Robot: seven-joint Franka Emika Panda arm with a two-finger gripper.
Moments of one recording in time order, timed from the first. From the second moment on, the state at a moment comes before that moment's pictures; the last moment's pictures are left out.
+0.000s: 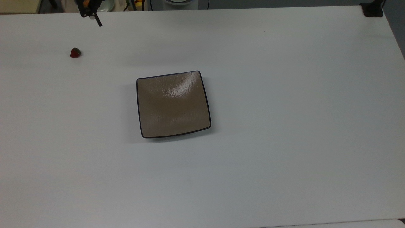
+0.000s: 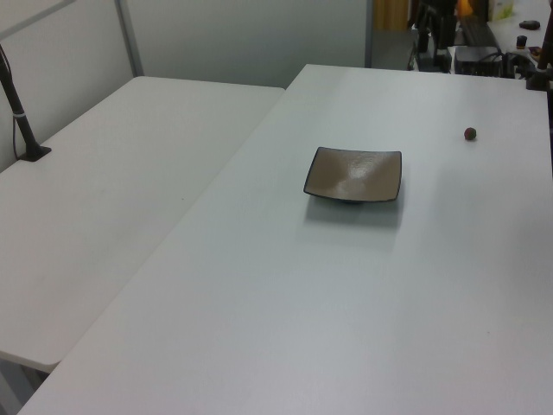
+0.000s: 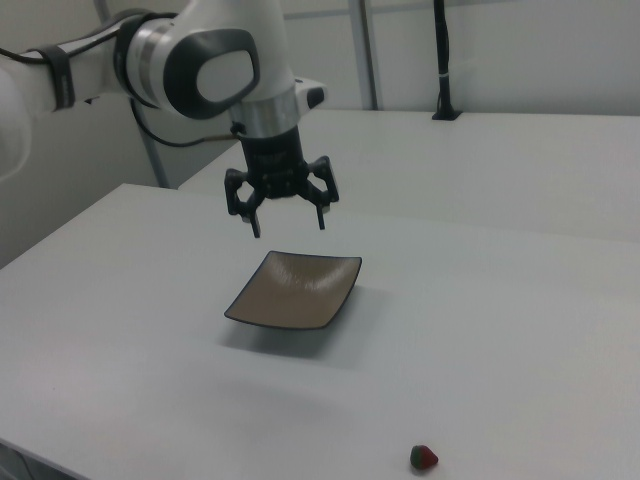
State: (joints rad) arm 0.09 -0.01 -0.24 -1.71 0.06 1.73 -0.80
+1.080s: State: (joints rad) arm 0.08 0.02 -0.38 -1.90 -0.03 1.91 -1.05
